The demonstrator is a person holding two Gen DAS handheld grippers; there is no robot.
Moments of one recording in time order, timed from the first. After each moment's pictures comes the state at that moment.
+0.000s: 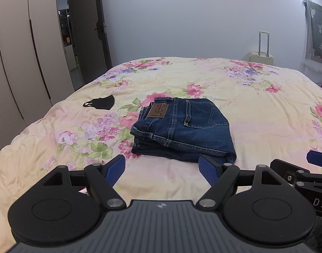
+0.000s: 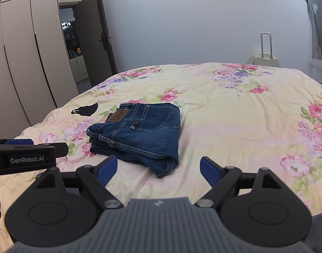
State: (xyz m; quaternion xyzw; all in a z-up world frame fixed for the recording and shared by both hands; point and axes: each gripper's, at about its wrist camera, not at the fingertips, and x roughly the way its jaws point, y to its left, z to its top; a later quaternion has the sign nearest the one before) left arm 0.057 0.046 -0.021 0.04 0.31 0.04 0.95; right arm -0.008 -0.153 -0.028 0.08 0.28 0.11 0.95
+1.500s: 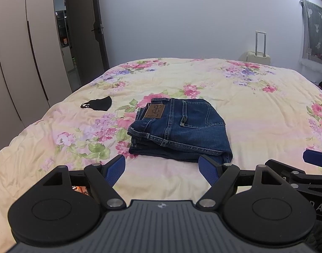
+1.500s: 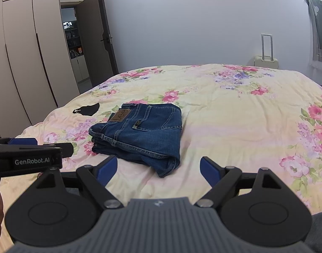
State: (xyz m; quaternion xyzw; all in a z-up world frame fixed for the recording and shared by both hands) left arm 0.055 0.043 -0.020 0.04 0.30 0.04 0.95; right arm -0.013 -0.153 -0.025 0.08 0.28 0.11 0.95
